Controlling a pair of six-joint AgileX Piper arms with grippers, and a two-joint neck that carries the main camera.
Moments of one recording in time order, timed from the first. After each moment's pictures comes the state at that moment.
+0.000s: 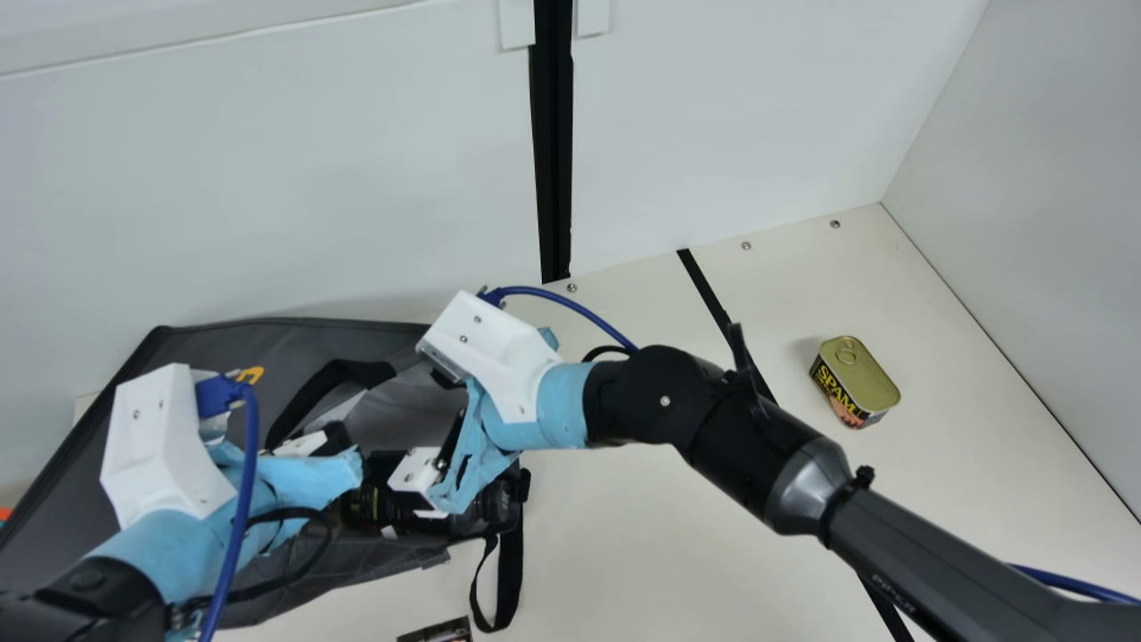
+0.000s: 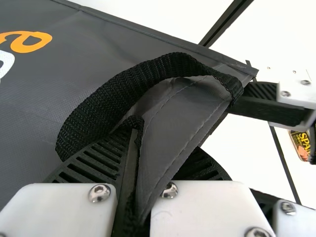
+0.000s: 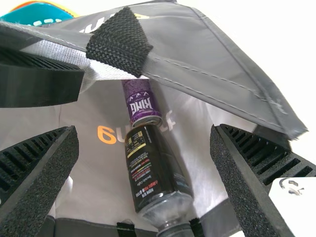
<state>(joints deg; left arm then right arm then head) -34.0 81.9 -69.5 0.0 32.6 -31.9 23.8 90.5 -72.5 50.0 33.3 -54.4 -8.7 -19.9</state>
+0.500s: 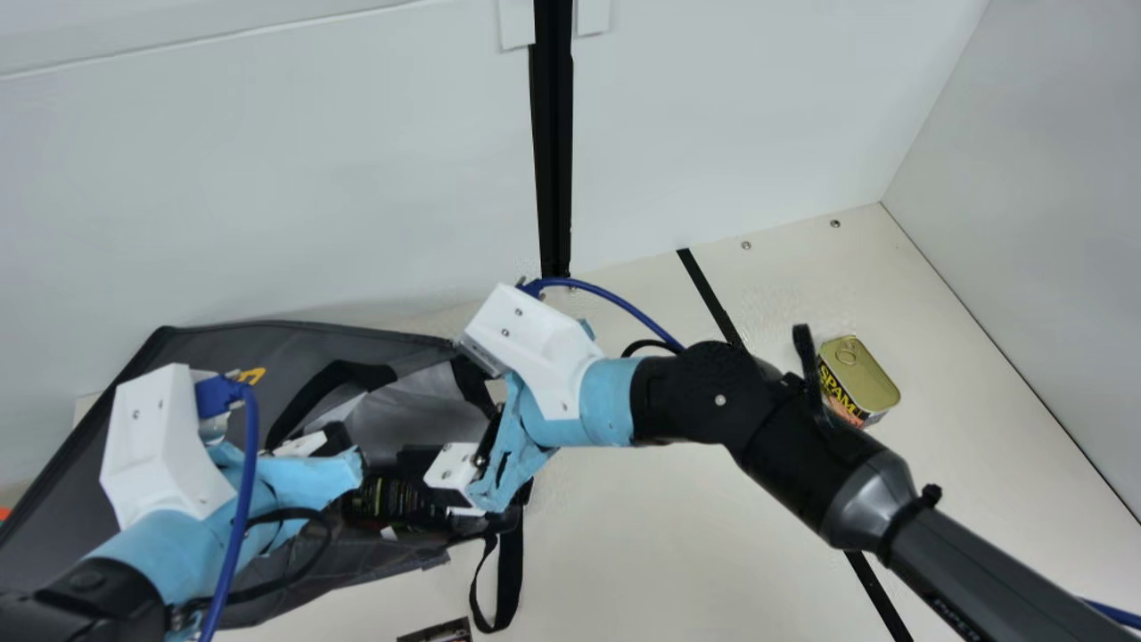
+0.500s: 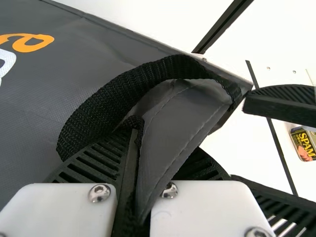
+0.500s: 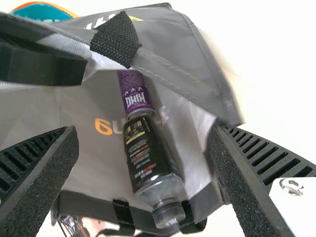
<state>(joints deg) -34.0 81.9 -69.5 0.0 32.6 -31.9 20.0 85.7 -70.3 49.7 37.1 -56.3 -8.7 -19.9</state>
